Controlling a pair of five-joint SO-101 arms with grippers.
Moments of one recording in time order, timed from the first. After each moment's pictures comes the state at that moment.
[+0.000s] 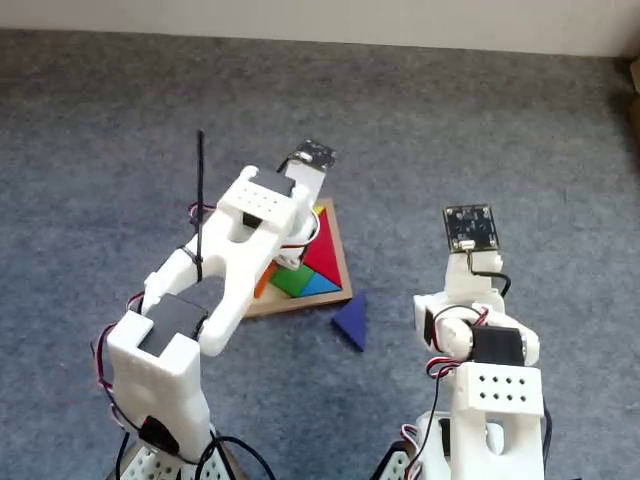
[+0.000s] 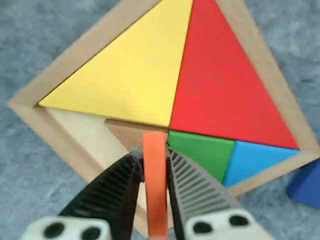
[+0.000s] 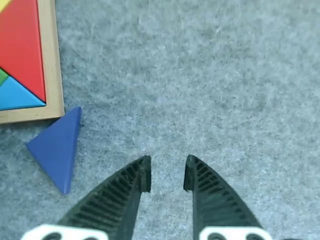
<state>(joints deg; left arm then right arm) 20.0 20.4 7.3 69.7 4.8 -2.5 -60.7 65.2 62.3 11.1</state>
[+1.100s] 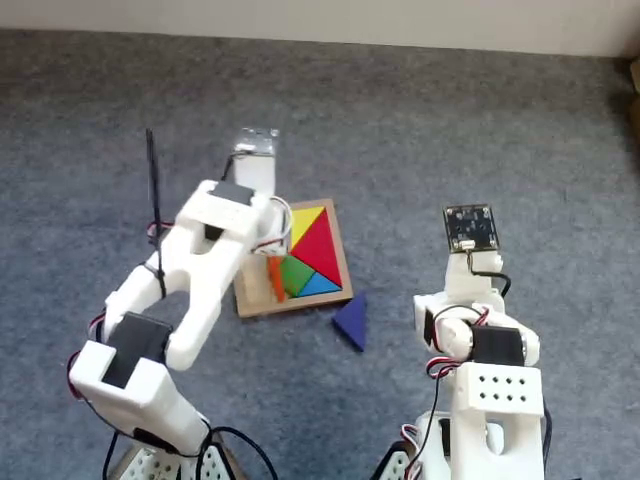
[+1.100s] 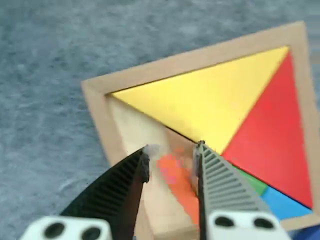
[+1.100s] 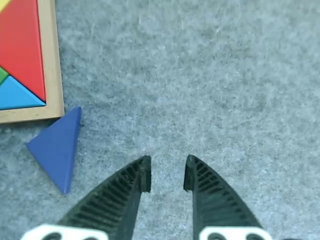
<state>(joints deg) 9.4 9.0 21.7 54.1 18.4 -2.5 -60.7 65.2 62.3 11.1</state>
